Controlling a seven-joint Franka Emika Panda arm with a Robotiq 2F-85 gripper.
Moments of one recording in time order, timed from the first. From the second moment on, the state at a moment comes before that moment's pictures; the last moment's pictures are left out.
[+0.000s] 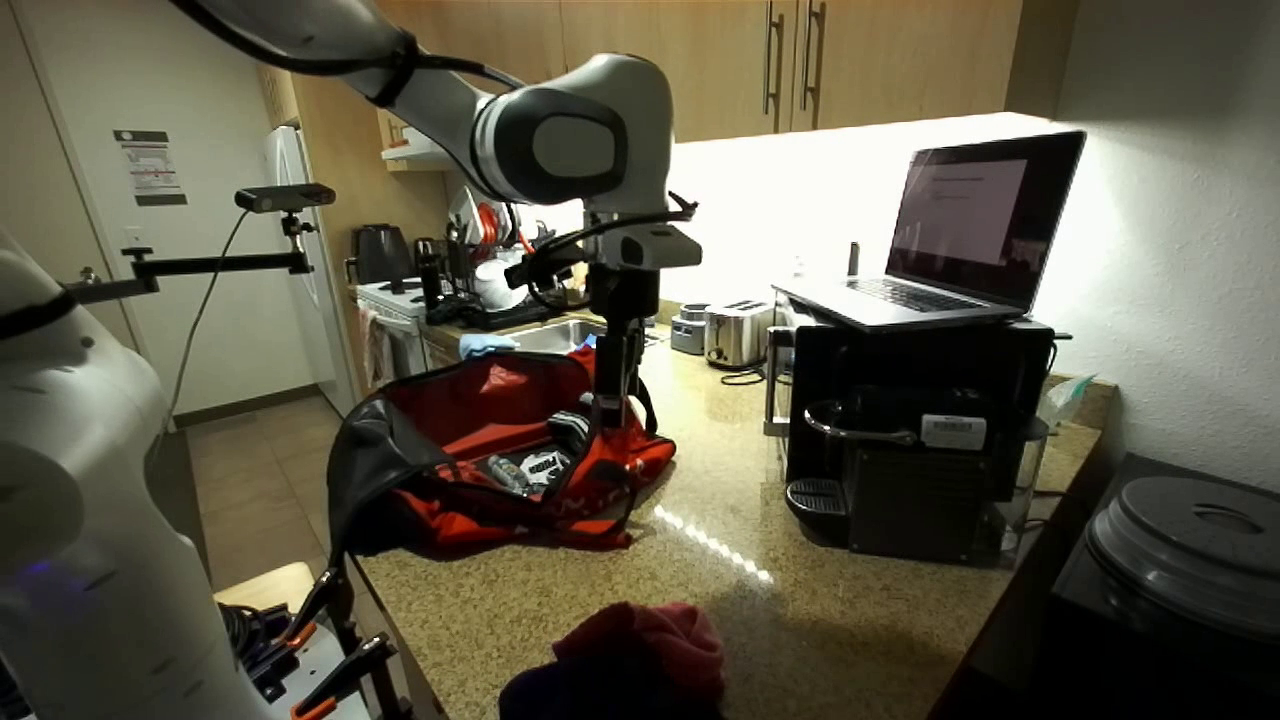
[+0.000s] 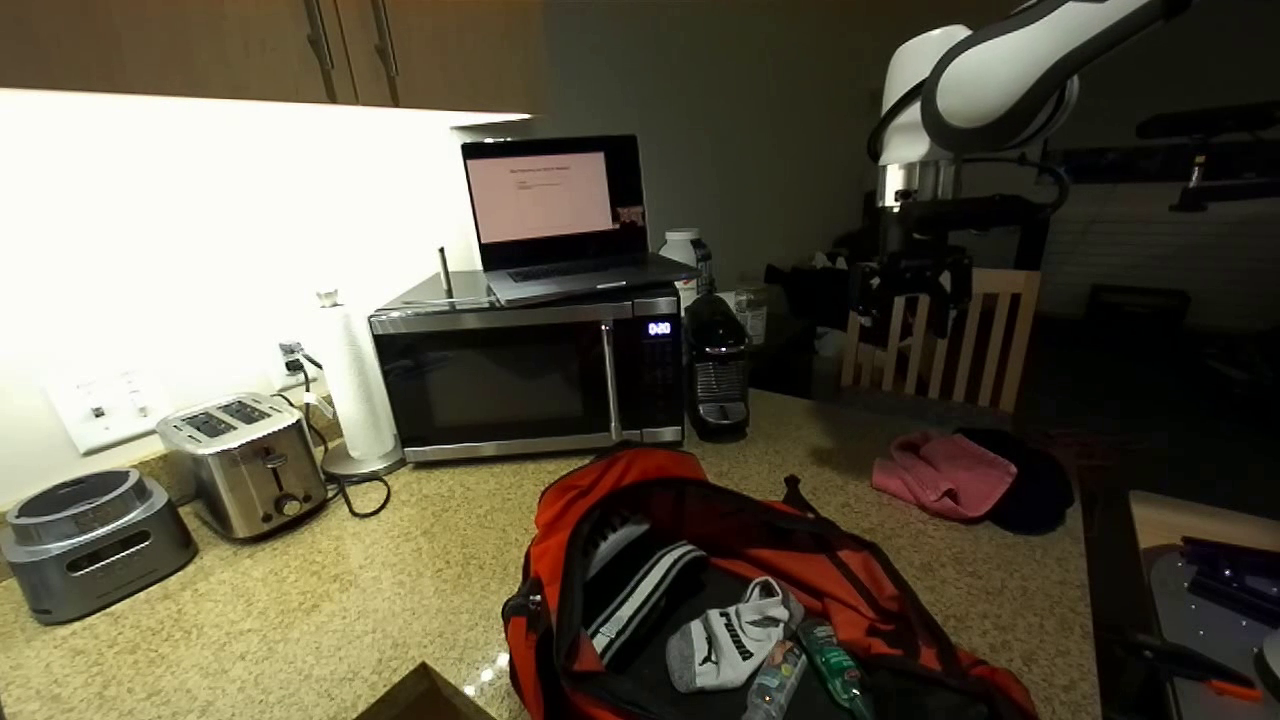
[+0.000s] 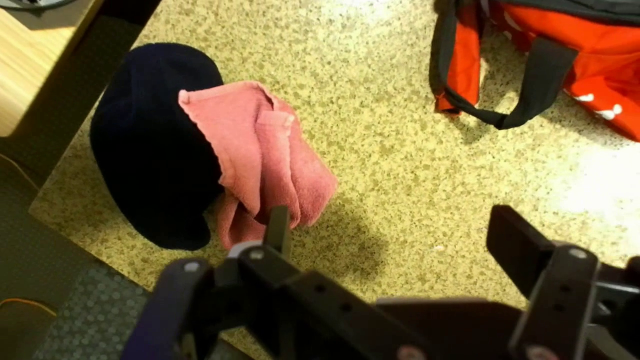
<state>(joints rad) -0.17 -0.24 -0.04 -2.40 0.01 2.10 0.69</state>
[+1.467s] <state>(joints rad) -0.07 -0.38 -0.05 -2.41 0.02 1.90 0.05</state>
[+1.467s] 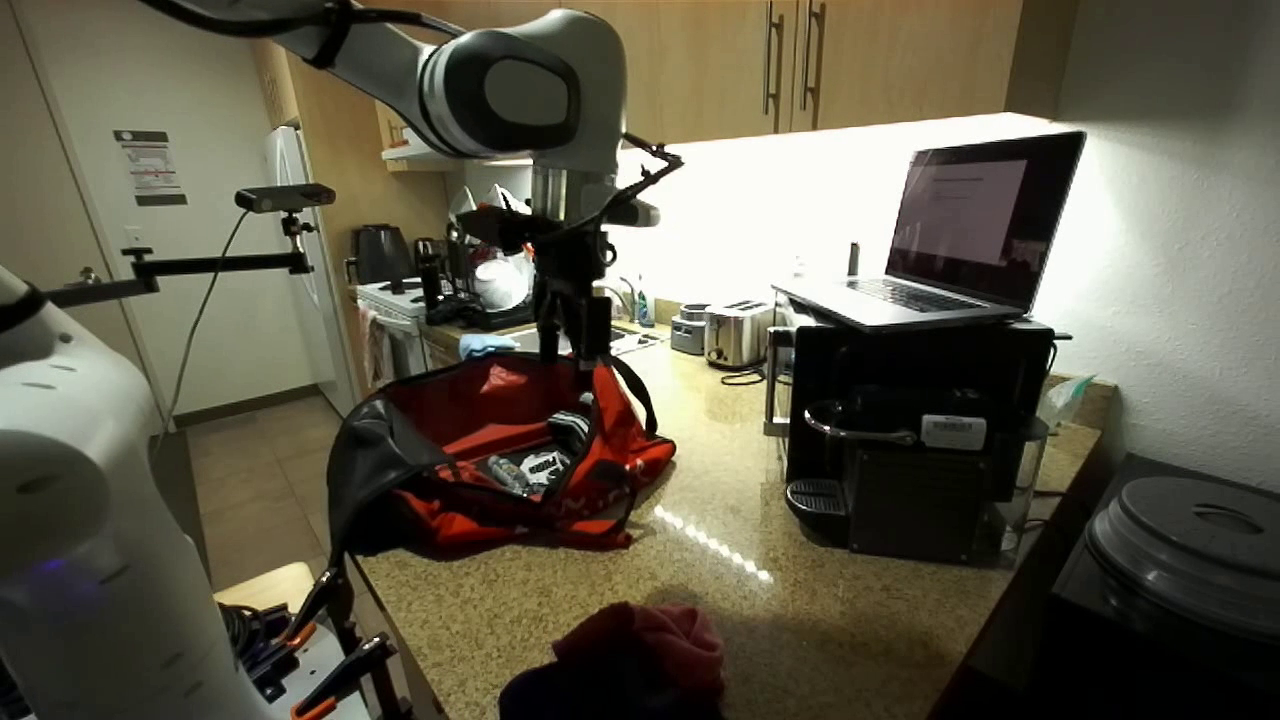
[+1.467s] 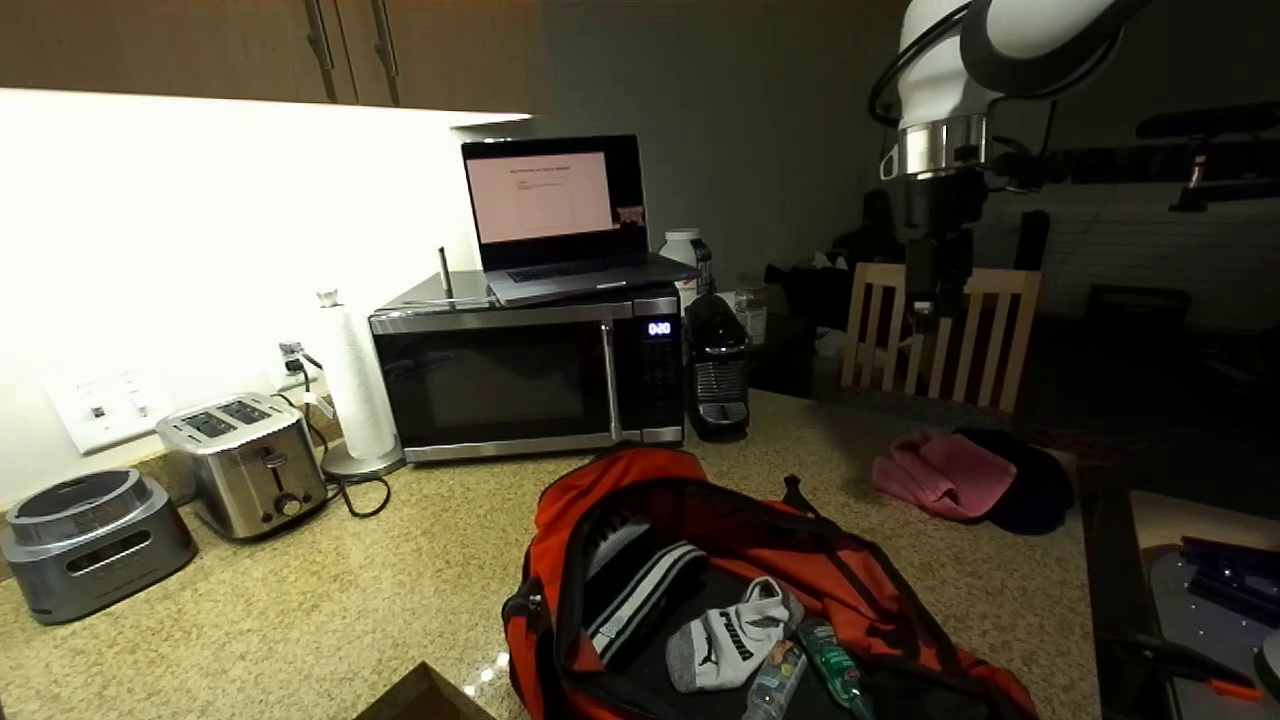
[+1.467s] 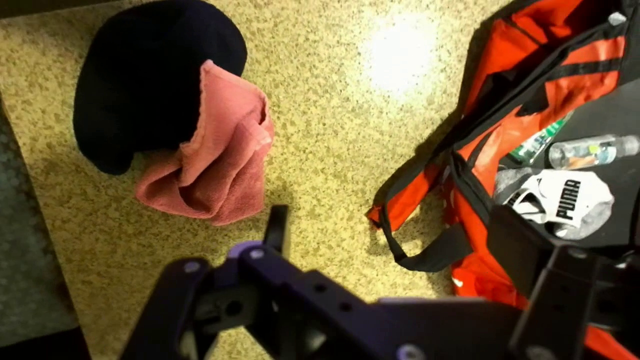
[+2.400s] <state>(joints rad) 0.02 -0.26 -0.01 -2.33 0.02 1.95 -0.02</state>
